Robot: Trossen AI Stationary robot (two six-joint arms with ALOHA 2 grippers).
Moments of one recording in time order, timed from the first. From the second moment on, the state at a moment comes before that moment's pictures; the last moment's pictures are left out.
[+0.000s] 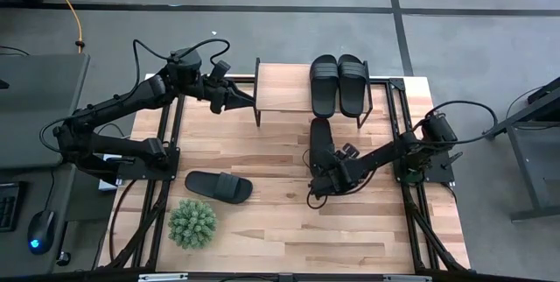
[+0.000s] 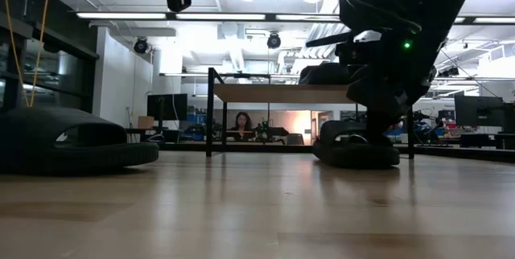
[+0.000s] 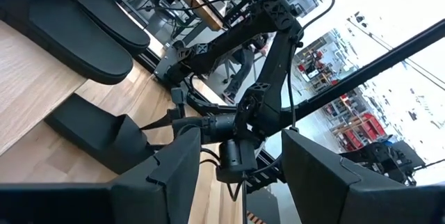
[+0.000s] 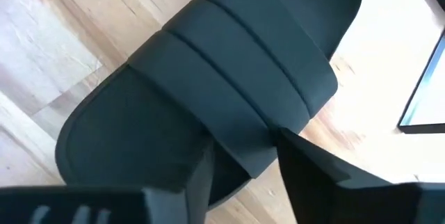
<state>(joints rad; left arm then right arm) 0.63 1.10 1.05 -0.19 0.66 -0.68 0.32 1.79 1.05 -0.88 0.63 1.05</state>
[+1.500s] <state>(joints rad) 0.63 1.10 1.05 -0.19 0.64 -0.60 0.34 1.79 1.21 -0.88 0.51 1.00</state>
